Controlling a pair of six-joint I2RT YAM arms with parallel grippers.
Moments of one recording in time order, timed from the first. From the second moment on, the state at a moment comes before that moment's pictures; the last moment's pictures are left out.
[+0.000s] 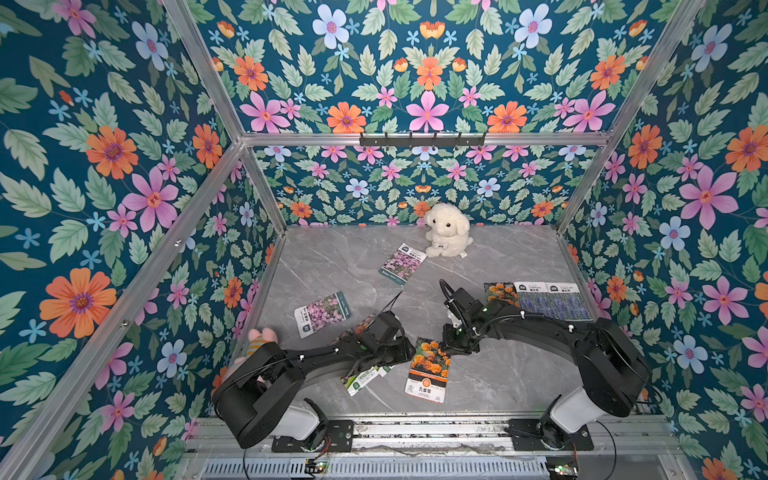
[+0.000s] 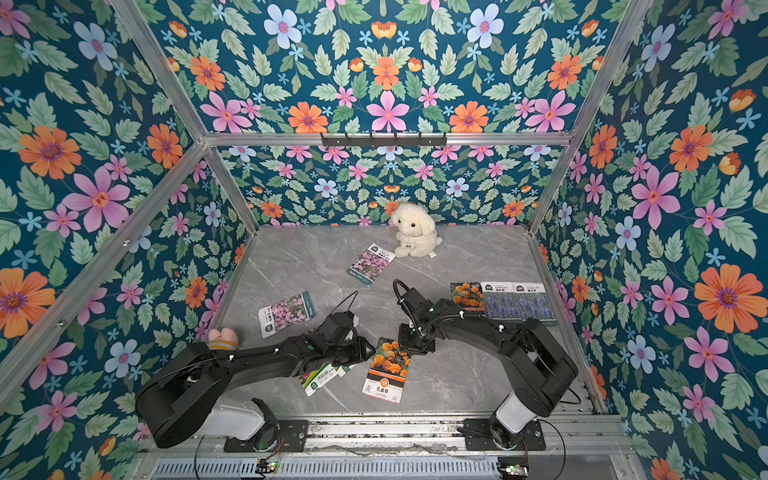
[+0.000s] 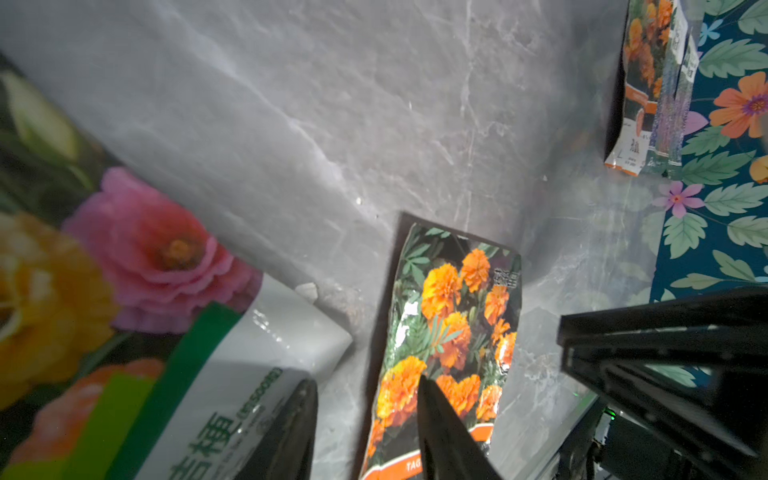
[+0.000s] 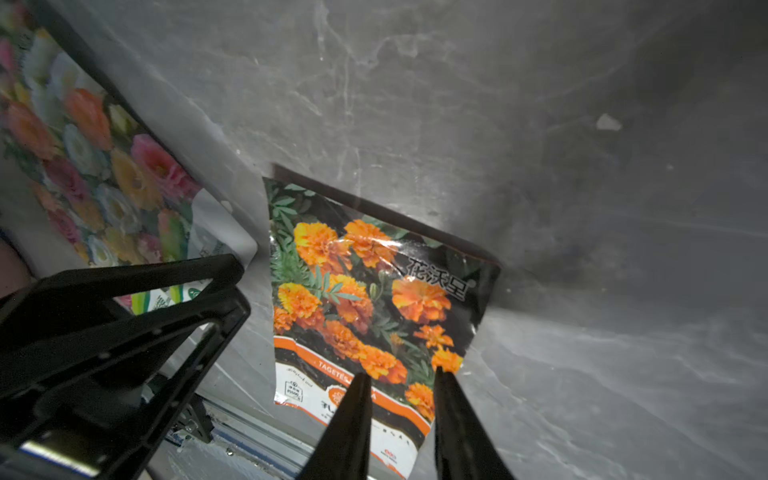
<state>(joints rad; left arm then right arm) -0.81 1.41 0.51 0.00 0.21 -0.91 0.73 1.61 0.96 -0.63 -0.28 0.82</state>
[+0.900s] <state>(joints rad) -0.85 1.41 0.49 0.01 0.24 -0.96 0.73 1.74 0.96 -0.58 -0.29 0.80</state>
